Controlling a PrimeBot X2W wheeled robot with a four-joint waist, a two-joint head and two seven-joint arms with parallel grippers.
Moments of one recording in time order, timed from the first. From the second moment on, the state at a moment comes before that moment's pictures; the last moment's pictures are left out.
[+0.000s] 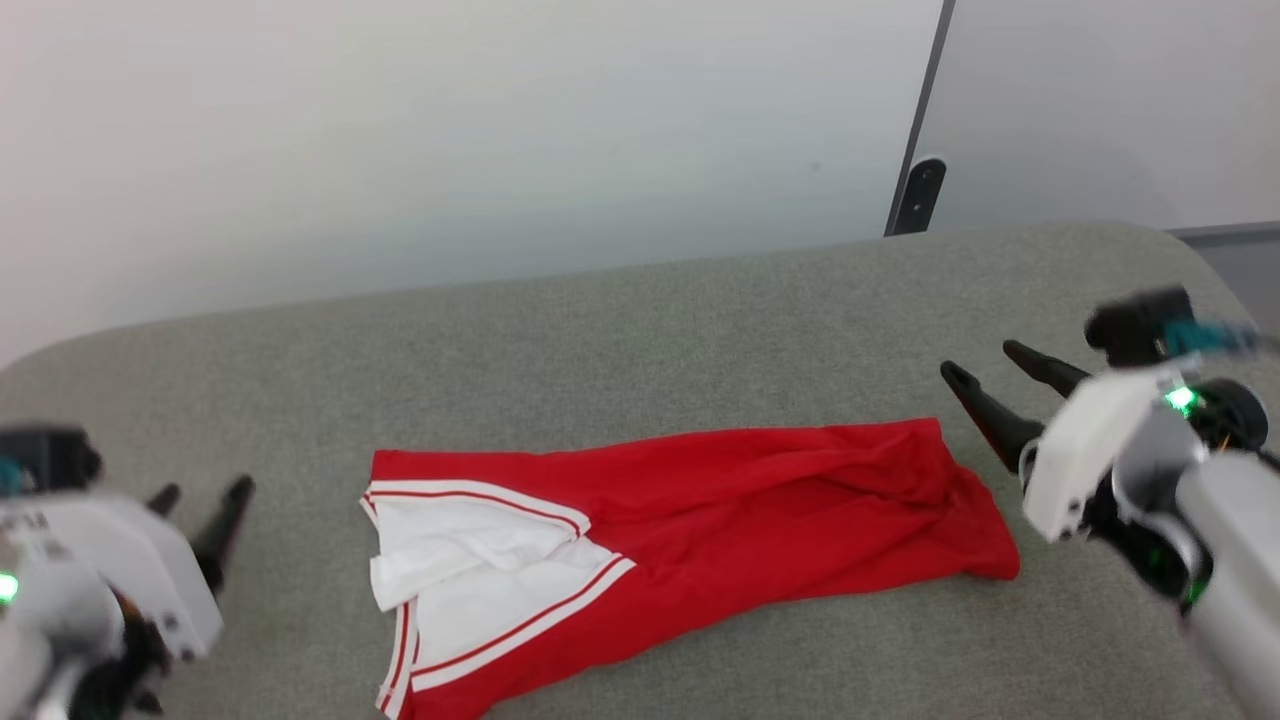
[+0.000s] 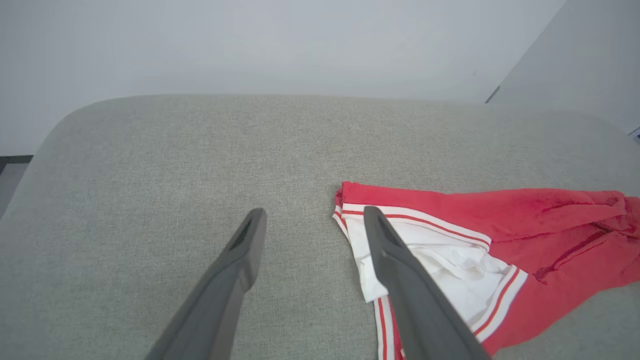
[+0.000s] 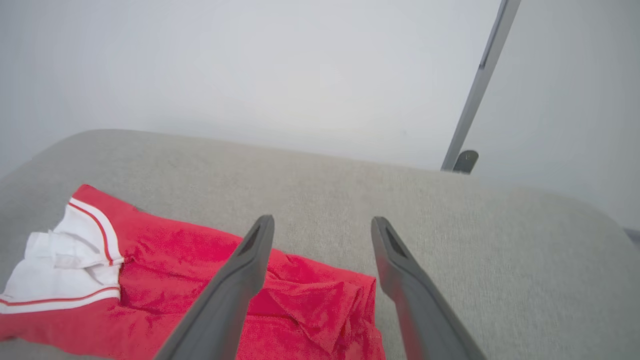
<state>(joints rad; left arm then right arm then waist) -0.31 0.92 -0.52 0.09 -1.17 0.26 0.19 -0.68 -0.50 0.69 0.53 0.85 0.13 0.12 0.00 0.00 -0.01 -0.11</state>
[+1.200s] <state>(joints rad) -0.21 0.71 -0.54 -0.03 -0.86 0.22 -0.21 -0.60 -0.60 0.60 0.59 0.82 0.13 0.40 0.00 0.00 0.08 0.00</state>
